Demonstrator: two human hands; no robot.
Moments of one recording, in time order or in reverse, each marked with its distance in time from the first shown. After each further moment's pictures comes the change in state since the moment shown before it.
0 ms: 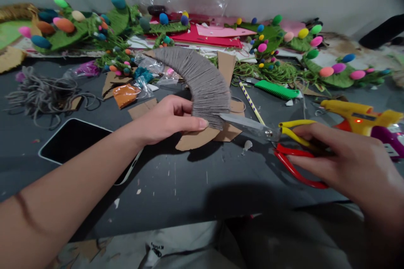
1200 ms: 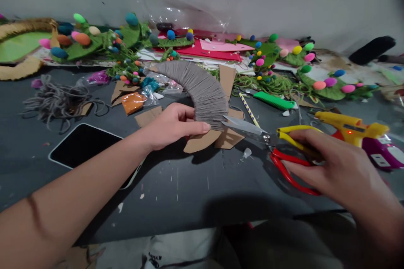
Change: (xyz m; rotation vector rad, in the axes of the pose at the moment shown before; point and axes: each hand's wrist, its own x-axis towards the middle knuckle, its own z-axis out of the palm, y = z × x) left_hand 0.003 -0.001 0.002 0.022 0.097 0.000; right_hand 0.003 -0.003 0.003 -0.087 0.043 -0.042
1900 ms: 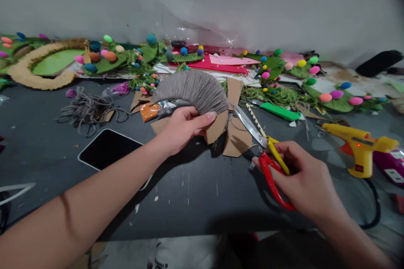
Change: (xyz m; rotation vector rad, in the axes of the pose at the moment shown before) left_hand 0.005 -0.002 0.009 -0.388 0.286 0.131; right_hand 0.015 -0.066 0.020 0.529 -0.101 0.550
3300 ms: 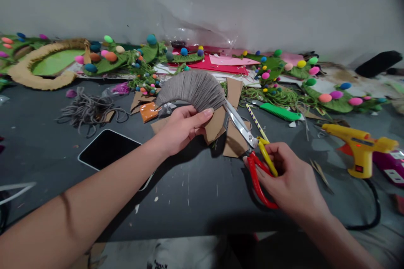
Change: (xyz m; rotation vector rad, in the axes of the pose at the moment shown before) left_hand 0.001 0.003 0.000 -0.121 0.032 -0.016; right_hand -0.003 -0.004 0.019 0.042 -0.019 -0.006
